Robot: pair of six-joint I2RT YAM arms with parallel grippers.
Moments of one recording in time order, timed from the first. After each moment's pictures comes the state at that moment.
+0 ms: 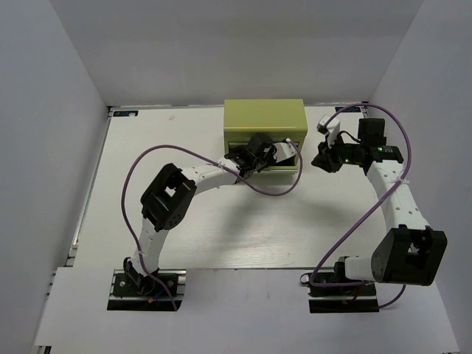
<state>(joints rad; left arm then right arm) -0.82 2.10 1.54 0.01 -0.13 0.59 -0.03 1.33 1.16 -0.70 -0.77 -0.72</state>
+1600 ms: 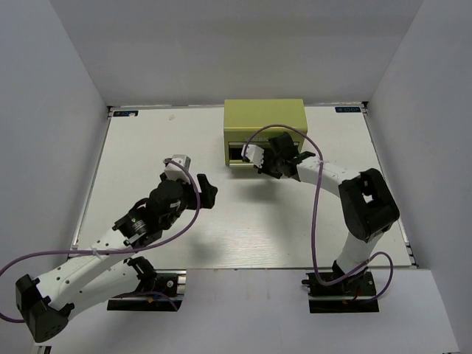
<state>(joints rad) -0.82 0.80 0.69 -0.27 -0.37 -0.50 0.53 1.76 1.13 -0.23 -0.20 -0.84</state>
